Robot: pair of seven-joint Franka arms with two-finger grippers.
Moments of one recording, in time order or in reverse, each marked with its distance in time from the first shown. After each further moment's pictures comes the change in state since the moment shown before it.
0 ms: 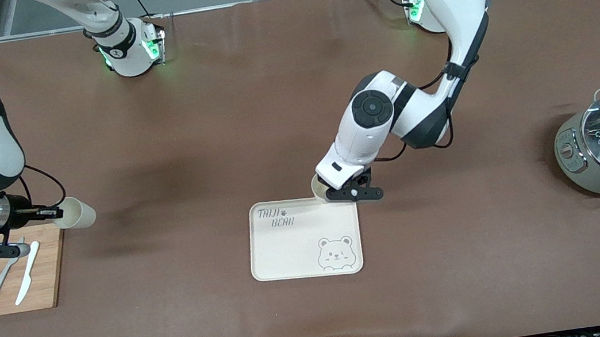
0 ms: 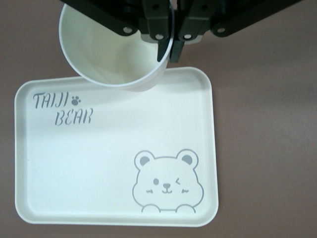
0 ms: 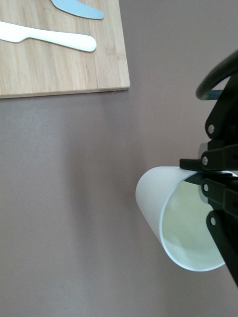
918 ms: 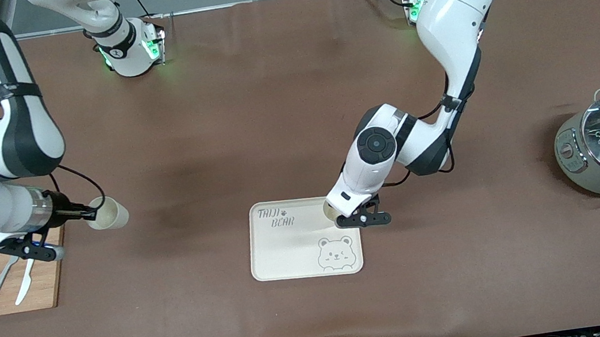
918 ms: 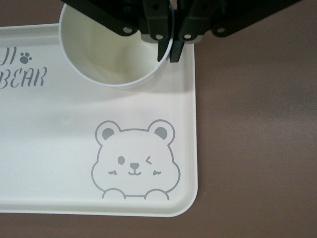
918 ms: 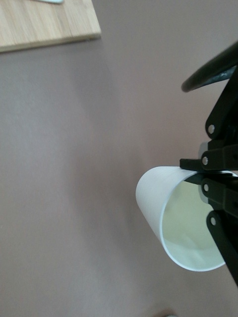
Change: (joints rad) left arm -0.049 0.152 0.096 0.126 0.015 0.015 0.016; right arm 0.200 0.000 0.014 0.101 0.022 -0.091 0.401
